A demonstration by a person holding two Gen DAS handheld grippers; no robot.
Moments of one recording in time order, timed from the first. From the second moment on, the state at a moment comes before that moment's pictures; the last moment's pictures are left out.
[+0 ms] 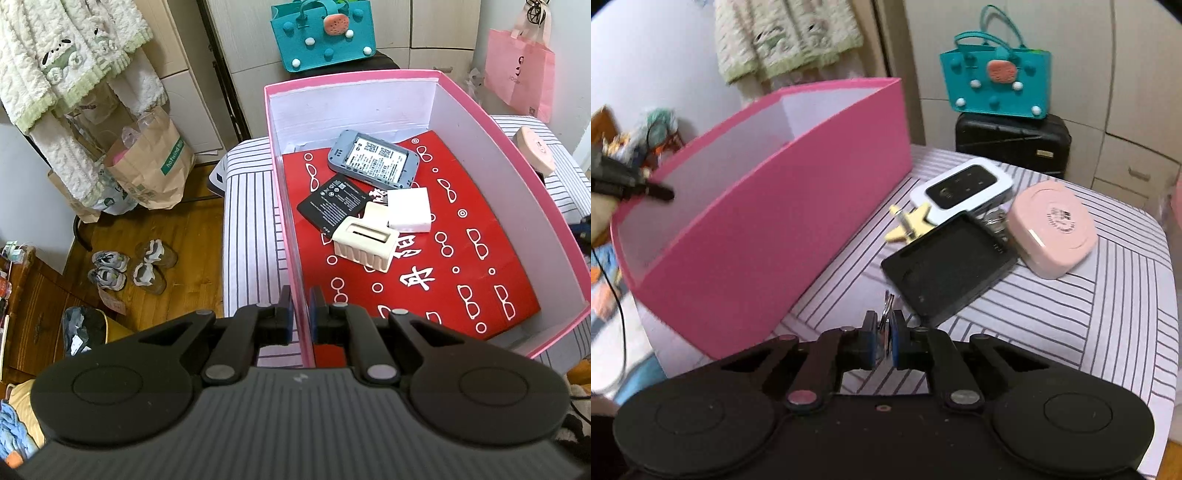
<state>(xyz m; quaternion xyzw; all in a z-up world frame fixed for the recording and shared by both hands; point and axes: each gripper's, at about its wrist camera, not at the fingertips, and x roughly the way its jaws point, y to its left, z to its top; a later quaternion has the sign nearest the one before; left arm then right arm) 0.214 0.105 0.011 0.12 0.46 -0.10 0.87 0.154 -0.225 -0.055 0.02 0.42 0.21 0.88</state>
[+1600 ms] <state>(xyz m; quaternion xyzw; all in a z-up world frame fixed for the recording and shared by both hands) 0.208 0.110 0.011 0.12 0.45 -0.13 0.88 0.196 -0.121 0.054 -0.06 0.38 0.35 0.86</state>
